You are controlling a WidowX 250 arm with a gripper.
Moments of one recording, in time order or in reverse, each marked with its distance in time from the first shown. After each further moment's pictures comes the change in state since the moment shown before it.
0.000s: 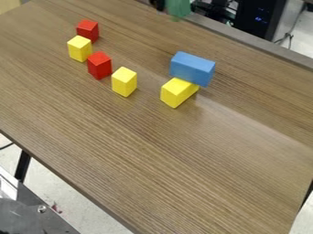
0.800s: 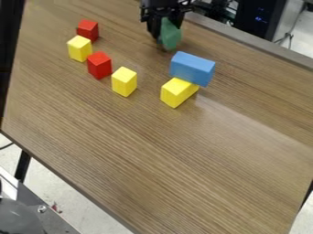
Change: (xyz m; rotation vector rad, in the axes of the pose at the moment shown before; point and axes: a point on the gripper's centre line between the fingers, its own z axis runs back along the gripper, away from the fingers) arm 0.011 -0.010 -0.076 0.112 -0.017 -0.113
